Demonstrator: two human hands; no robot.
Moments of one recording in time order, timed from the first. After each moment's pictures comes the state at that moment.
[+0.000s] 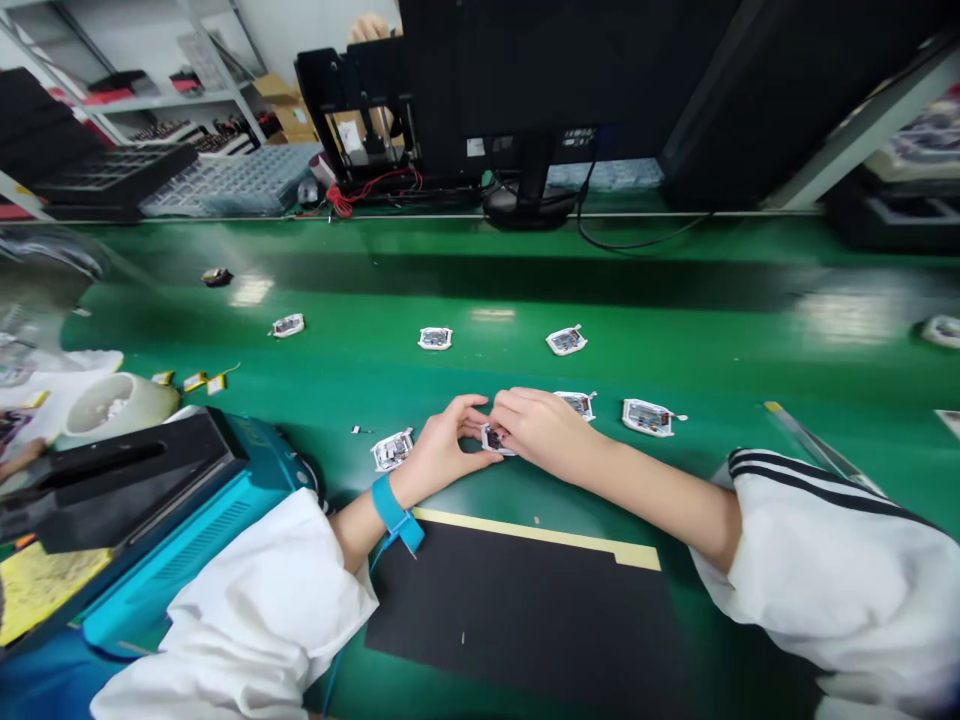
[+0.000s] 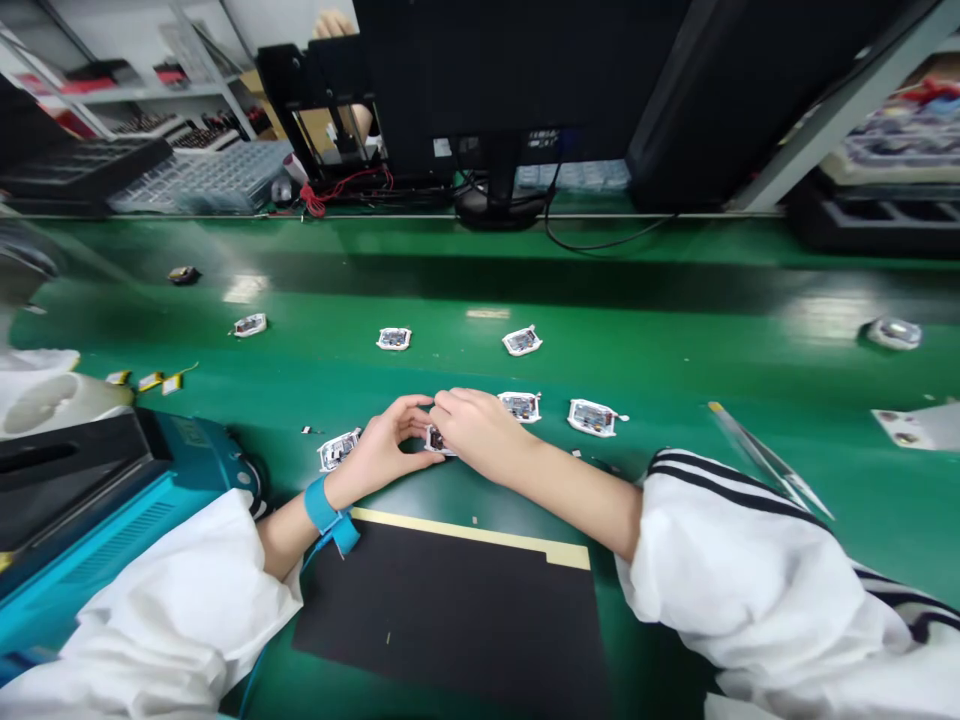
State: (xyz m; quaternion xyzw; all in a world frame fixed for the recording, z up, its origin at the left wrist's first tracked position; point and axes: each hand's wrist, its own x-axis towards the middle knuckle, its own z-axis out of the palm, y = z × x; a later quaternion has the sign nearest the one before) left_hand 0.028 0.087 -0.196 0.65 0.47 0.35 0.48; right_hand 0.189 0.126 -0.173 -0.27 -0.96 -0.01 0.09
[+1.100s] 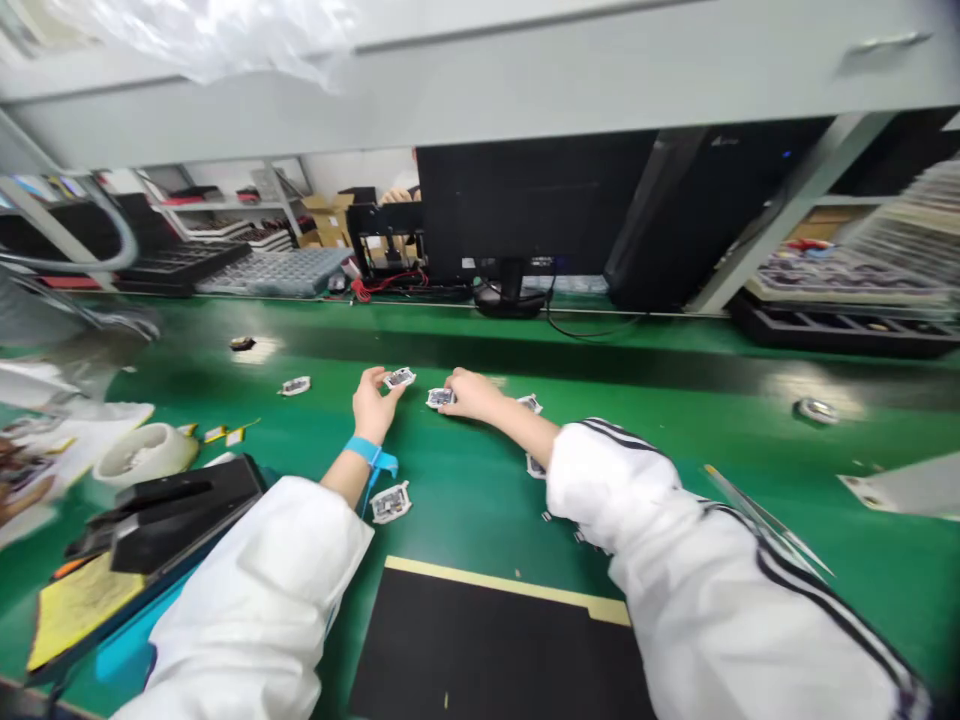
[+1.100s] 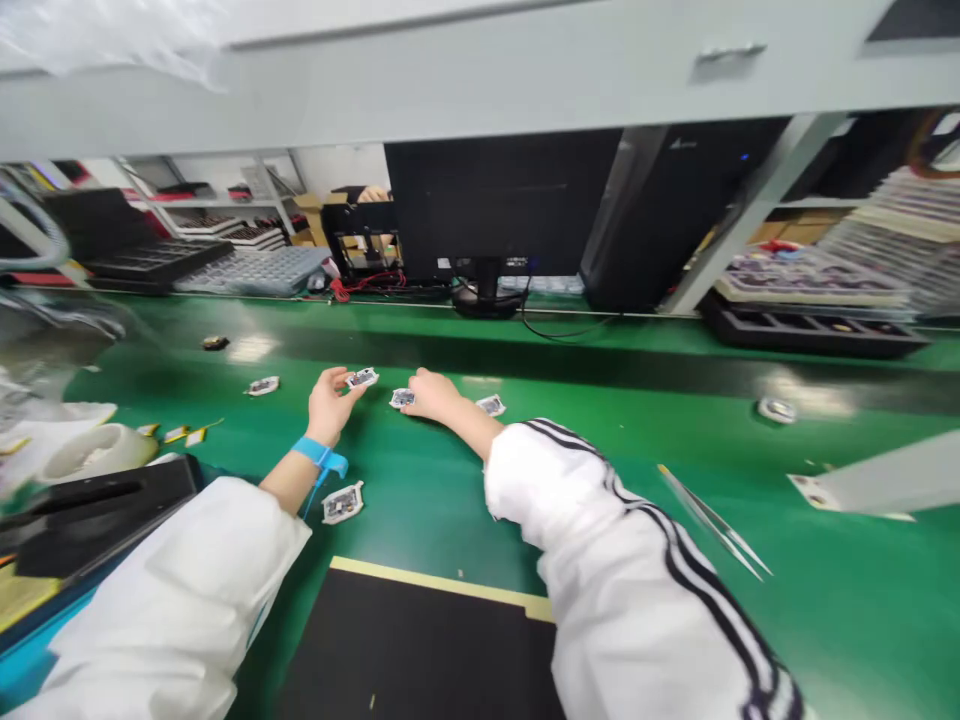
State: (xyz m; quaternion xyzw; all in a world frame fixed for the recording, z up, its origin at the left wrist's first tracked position) left_hand -0.056 0.193 -0.181 0.58 0.69 0.42 0.09; right_hand 0.127 0.229 -0.148 -0.41 -0.90 0.11 0.06
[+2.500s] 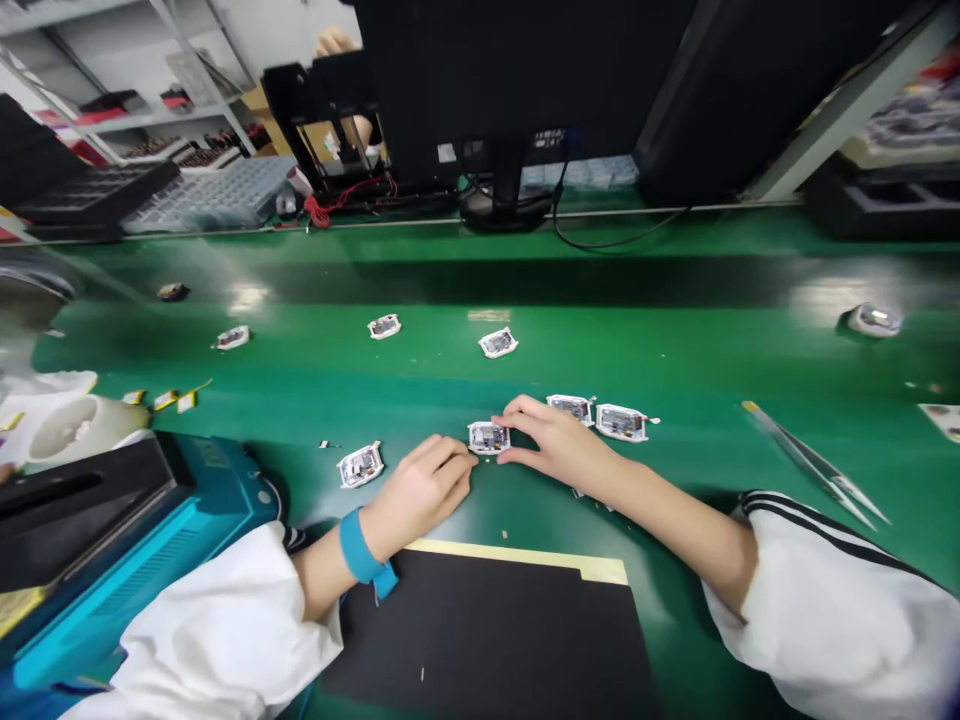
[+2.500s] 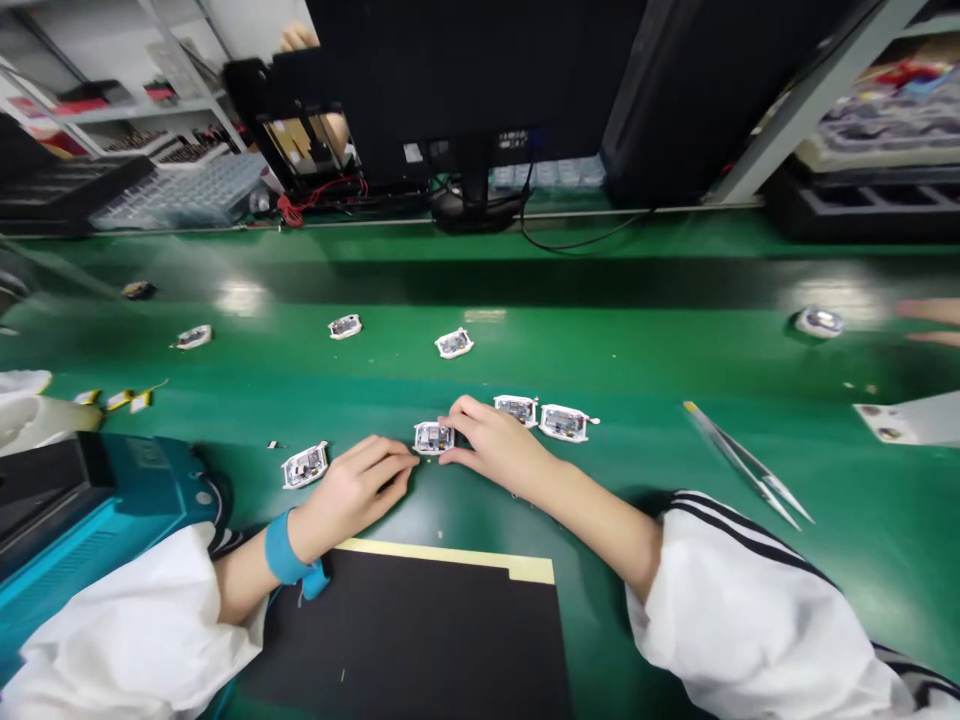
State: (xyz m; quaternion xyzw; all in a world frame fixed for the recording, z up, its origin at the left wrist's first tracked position) left_hand 0.042 0.071 -0.187 0.89 0.40 0.21 0.06; right_hand 0.241 0.130 -0.198 -0.35 -0.90 0.21 0.16
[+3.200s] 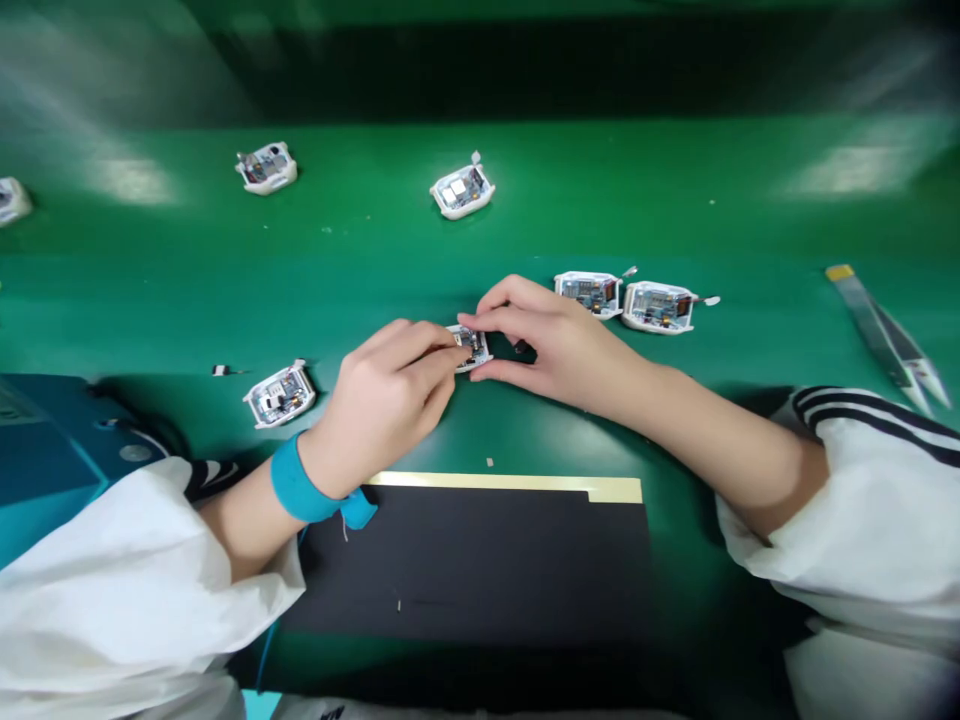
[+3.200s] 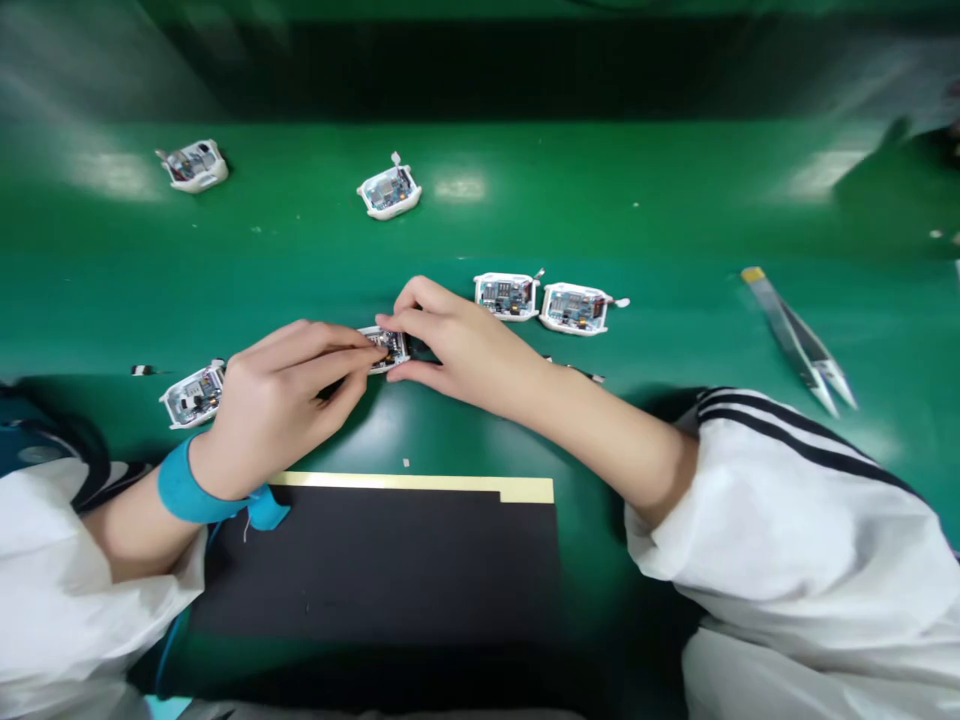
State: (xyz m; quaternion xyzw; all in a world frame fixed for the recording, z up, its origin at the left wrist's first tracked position) left_hand 0.056 0.090 -0.187 0.89 0.41 0.20 0.02; right_hand 0.240 0.130 -0.206 -0.29 -0.89 0.24 0.25
